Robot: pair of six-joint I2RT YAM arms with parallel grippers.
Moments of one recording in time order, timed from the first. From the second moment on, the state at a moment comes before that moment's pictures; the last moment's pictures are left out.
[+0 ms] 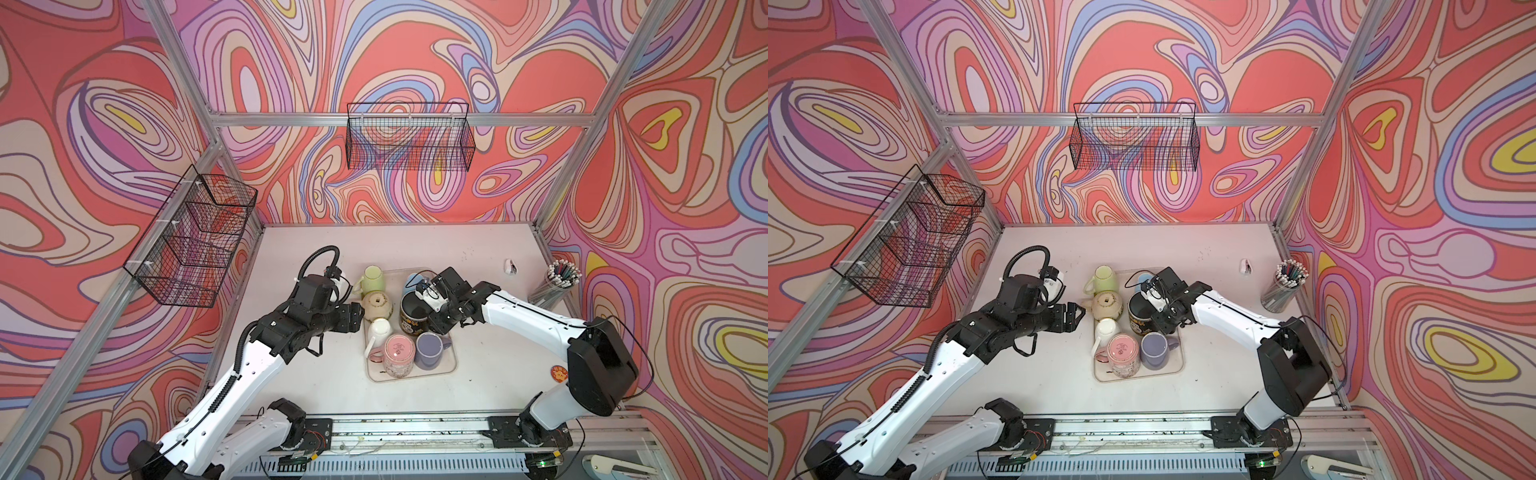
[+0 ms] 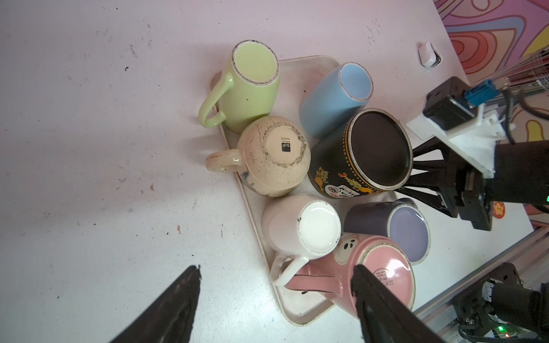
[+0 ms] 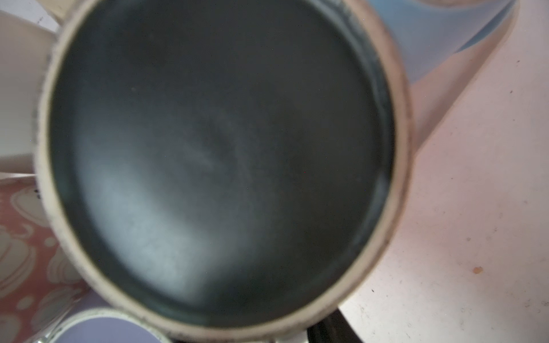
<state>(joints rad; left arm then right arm) -0.49 0.96 0.95 -0.77 0.06 -0.39 0.64 1.57 1.09 -0.69 -0.07 -0.09</state>
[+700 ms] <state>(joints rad) -0.49 0.96 0.94 -0.77 0.06 -0.39 0.65 1.60 1.09 -0.65 -0.07 -0.10</state>
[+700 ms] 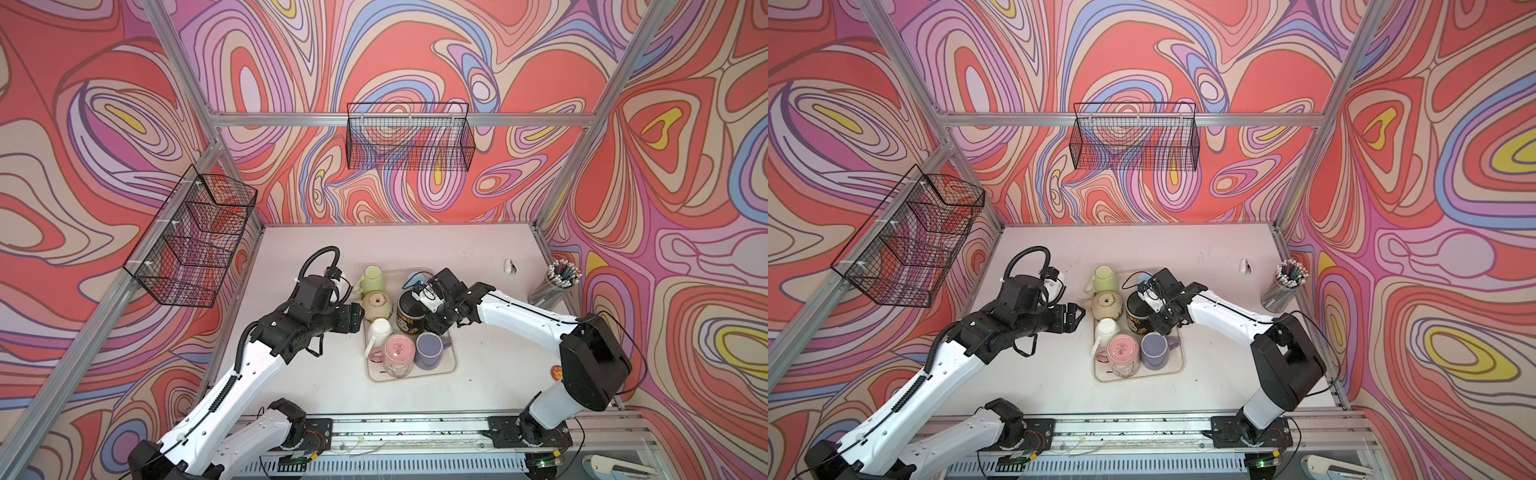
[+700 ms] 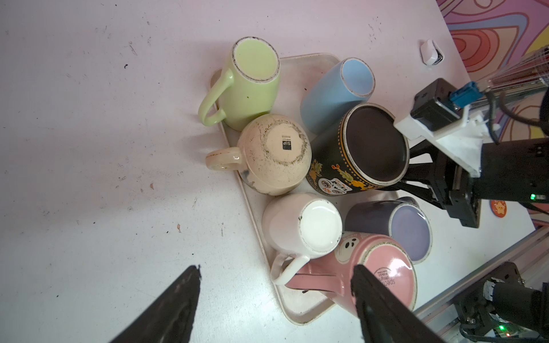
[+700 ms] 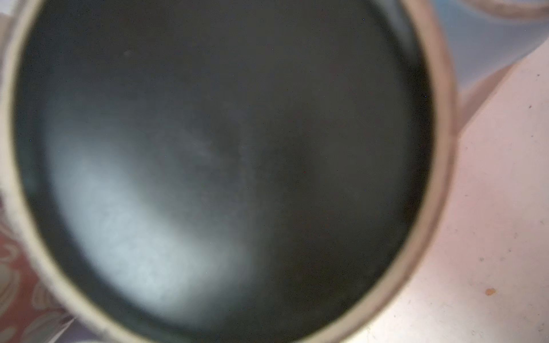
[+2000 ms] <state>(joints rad) -0.49 0.95 0.94 -0.77 0.05 -0.39 0.67 1.49 1.08 -0.67 -0.07 0.09</state>
